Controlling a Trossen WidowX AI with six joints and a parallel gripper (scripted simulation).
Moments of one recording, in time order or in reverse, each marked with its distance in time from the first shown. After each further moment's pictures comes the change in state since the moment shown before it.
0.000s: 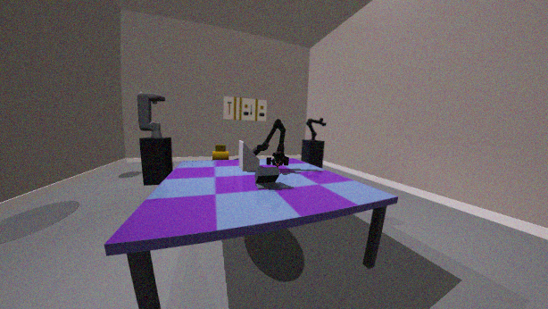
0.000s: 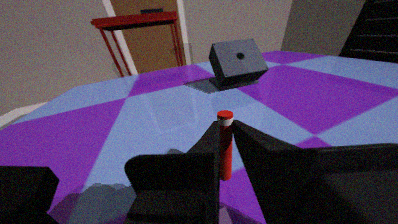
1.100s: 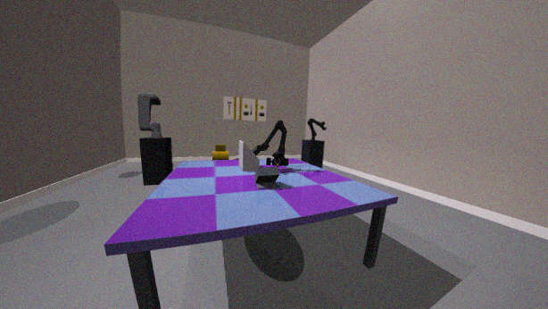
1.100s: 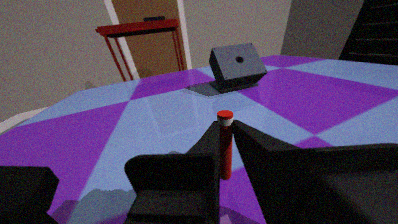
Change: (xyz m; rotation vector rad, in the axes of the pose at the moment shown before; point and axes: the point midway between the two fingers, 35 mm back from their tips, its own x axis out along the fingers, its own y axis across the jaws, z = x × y) arm -0.004 -0.001 -0.002 0.009 -0.041 0.004
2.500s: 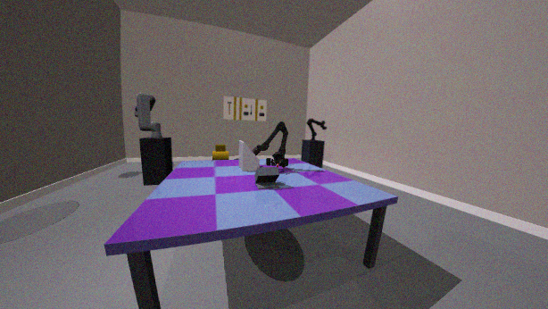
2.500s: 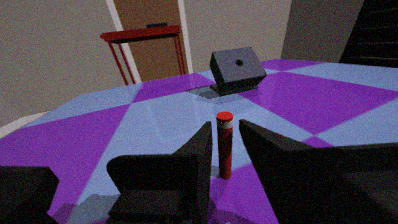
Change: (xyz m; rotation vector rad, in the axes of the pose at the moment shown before) arm -0.003 -0.001 -0.002 0.006 -0.037 0.006
